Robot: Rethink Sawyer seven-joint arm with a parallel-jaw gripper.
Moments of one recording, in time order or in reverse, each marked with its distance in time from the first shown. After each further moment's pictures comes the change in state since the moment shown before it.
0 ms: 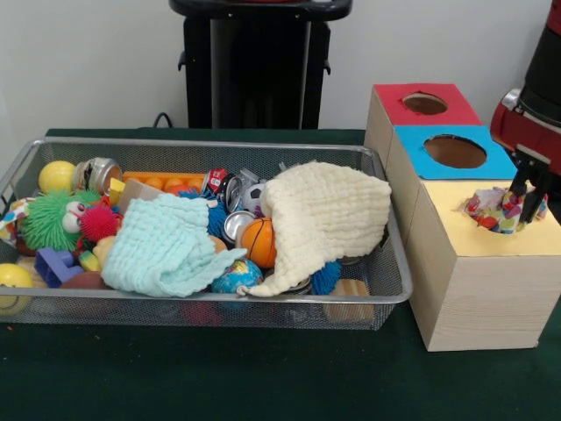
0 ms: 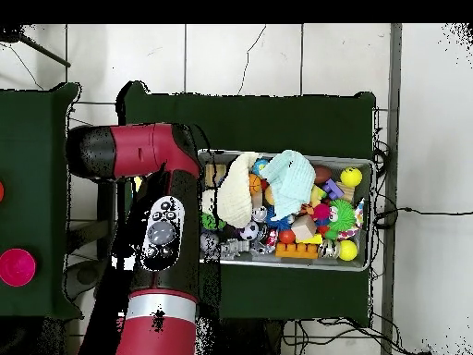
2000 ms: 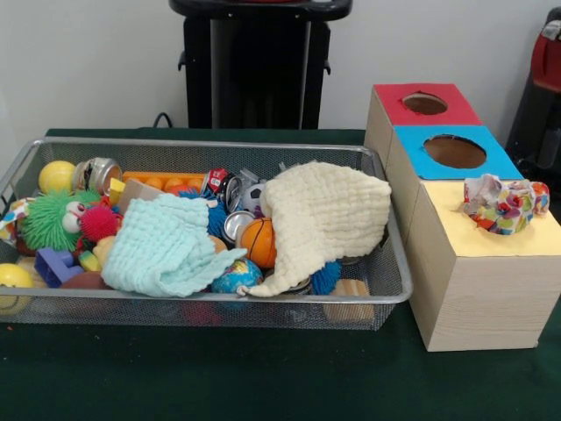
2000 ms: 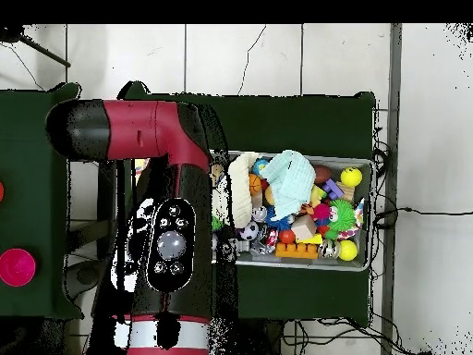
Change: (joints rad) arm -0.034 -0.092 0.000 -0.057 0.049 0.010 0.000
